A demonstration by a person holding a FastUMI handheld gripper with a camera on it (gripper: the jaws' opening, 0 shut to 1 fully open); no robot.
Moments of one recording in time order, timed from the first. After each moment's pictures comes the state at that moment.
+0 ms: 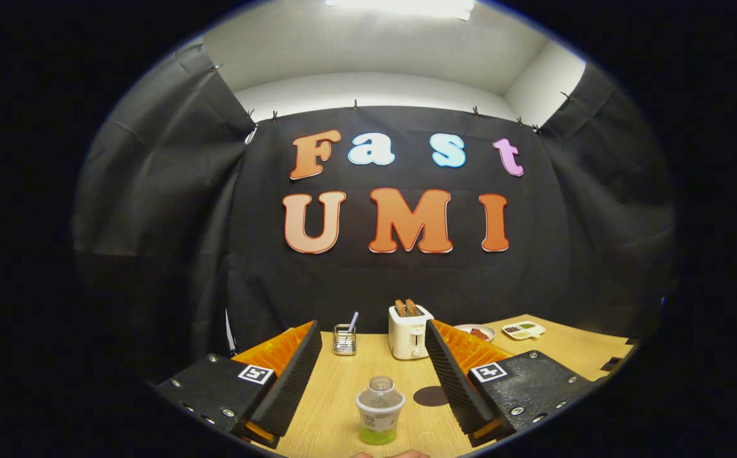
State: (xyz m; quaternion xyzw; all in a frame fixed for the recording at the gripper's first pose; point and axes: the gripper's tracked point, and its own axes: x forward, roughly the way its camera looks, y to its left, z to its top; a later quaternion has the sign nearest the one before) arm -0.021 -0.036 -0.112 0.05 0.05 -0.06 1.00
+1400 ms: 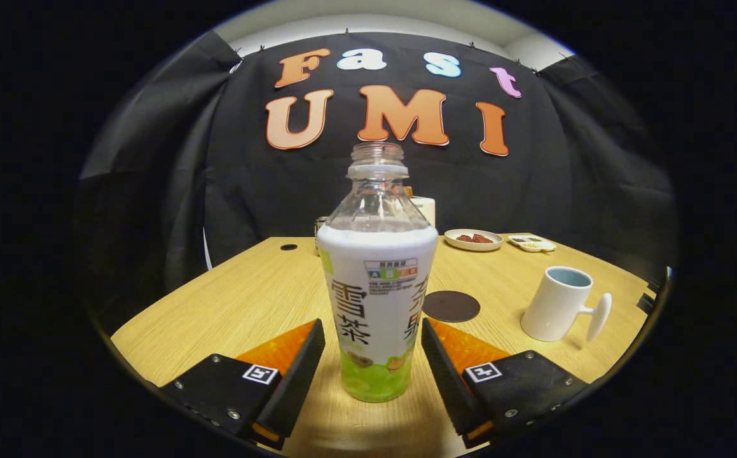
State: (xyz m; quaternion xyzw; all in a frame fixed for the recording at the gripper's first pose) arm -0.013 -0.019 -0.324 0.05 0.22 -0.07 0.97
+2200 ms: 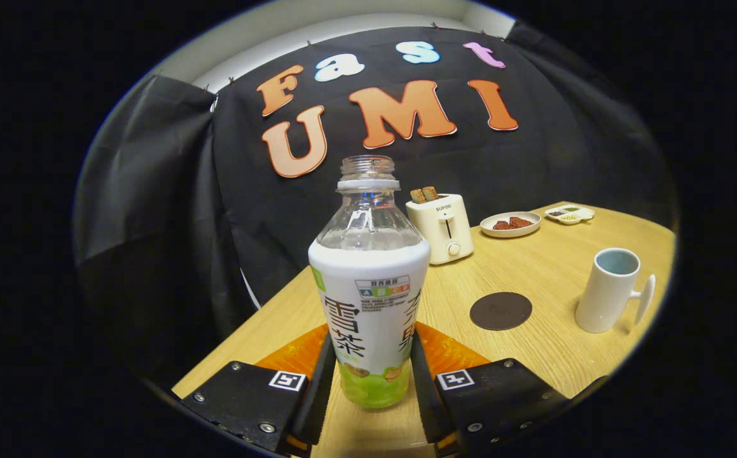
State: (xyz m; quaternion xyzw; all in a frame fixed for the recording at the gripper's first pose) arm 0.024 0.001 -0.290 0.21 0.20 -0.02 0.96
